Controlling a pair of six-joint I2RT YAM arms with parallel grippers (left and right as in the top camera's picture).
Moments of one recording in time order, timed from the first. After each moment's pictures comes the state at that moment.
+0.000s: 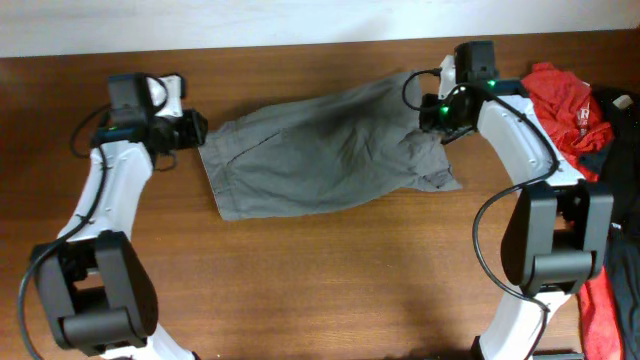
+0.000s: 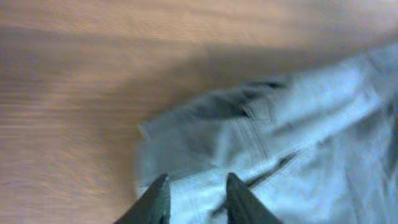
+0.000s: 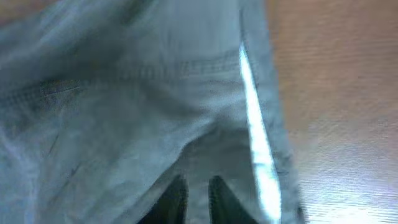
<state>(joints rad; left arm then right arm) 0.08 1.85 1.39 -0.49 0.32 -0.02 0.02 2.02 1.61 -0.74 -0.21 0.15</state>
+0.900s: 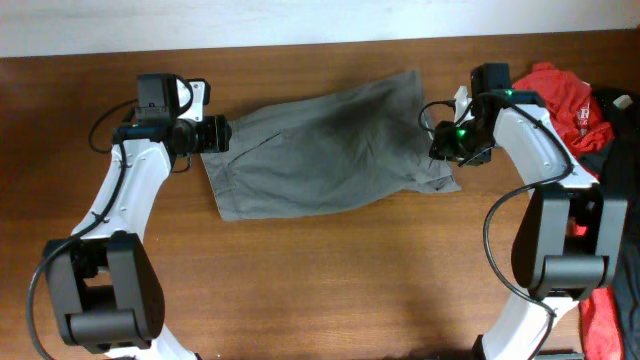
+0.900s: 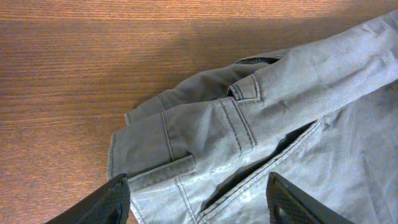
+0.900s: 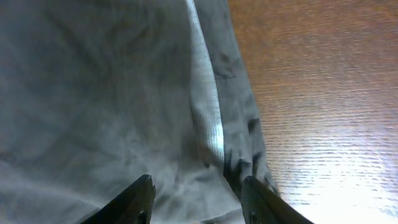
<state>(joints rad) 0.02 1.85 1.39 -0.53 0.22 0.02 -0.06 1.99 1.50 -0.87 -0.22 0.10</state>
